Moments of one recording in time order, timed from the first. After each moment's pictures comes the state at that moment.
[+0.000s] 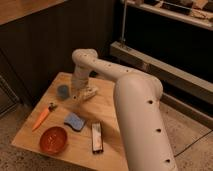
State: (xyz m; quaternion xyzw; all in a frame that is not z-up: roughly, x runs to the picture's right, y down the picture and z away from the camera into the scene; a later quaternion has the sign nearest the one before) arm -0.174 0.035 0.839 -0.33 -0.34 -0.35 0.81
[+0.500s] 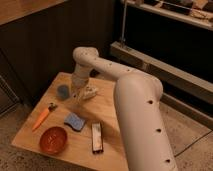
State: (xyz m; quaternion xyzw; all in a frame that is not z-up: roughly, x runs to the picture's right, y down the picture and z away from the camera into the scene) arm -0.174 0.029 0.833 -0.33 -0.35 -0.34 0.81
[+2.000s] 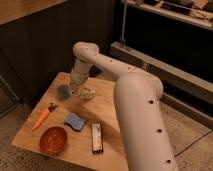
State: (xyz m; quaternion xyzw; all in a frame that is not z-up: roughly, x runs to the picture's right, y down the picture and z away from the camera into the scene) arm -0.179 0.013 0.813 -0.33 -0.37 -0.33 0.80
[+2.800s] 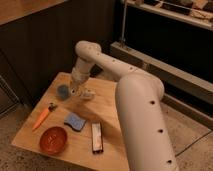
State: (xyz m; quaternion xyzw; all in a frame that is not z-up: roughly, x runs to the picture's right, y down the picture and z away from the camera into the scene) arm -0.178 0.008 0.809 -0.33 -0.39 -0.31 0.80
